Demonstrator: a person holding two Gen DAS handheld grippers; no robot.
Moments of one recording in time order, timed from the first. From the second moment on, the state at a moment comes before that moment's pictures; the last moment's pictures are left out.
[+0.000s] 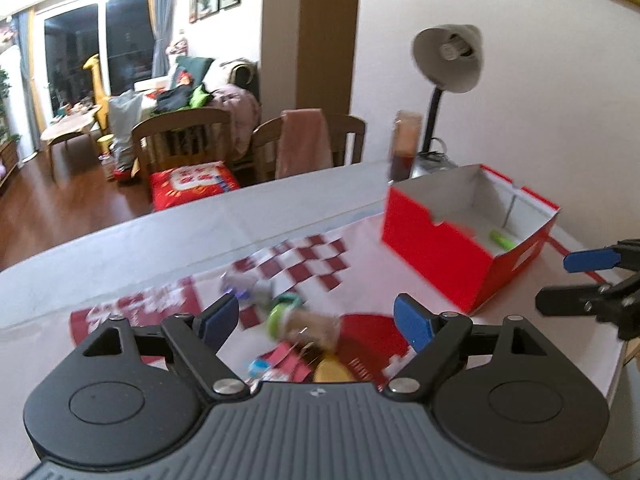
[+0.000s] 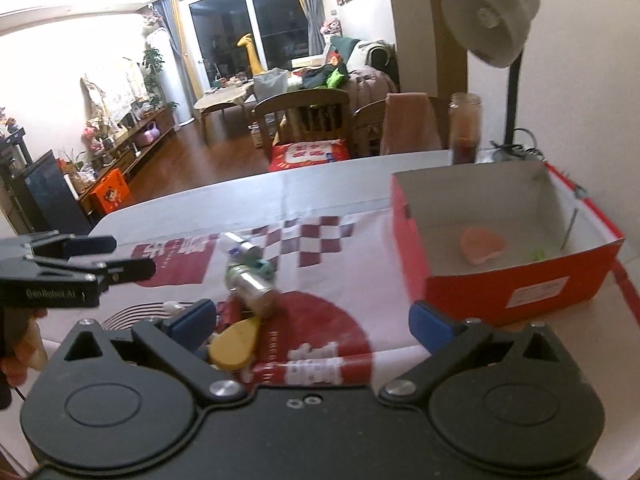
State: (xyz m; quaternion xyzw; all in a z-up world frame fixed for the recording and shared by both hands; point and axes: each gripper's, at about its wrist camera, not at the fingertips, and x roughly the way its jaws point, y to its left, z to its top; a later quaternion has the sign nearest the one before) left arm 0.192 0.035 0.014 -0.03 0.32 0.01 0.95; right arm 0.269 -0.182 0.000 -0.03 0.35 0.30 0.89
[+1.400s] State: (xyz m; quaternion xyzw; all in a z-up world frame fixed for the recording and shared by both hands) left arm 0.145 0.021 -0.140 0.02 0.40 -0.04 0.91; right arm 0.284 -0.041 -0.119 -0.10 0.47 0.32 0.81
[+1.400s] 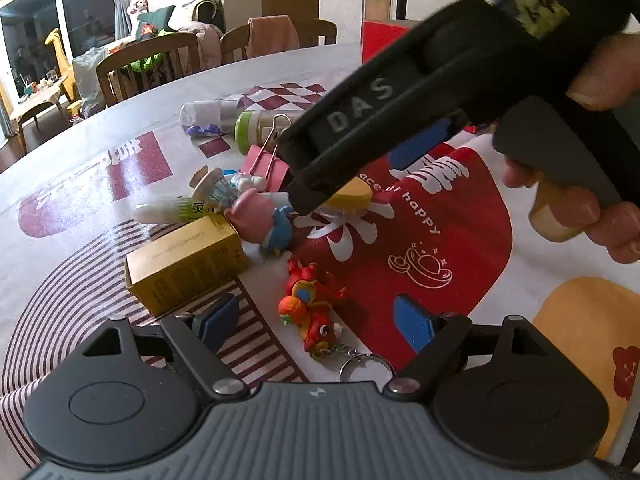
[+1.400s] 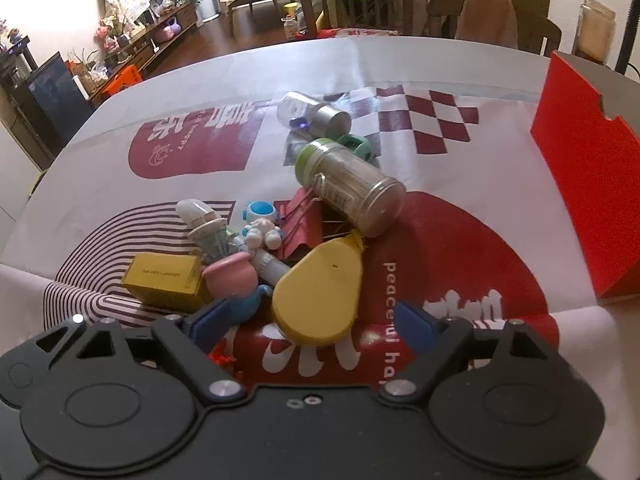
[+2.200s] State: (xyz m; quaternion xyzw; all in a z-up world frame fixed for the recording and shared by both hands) left arm 0.146 0.014 -0.140 0.04 0.40 -0.03 0.92; right arm 0.285 -0.038 -0.123 -0.11 0.47 0.31 0.82
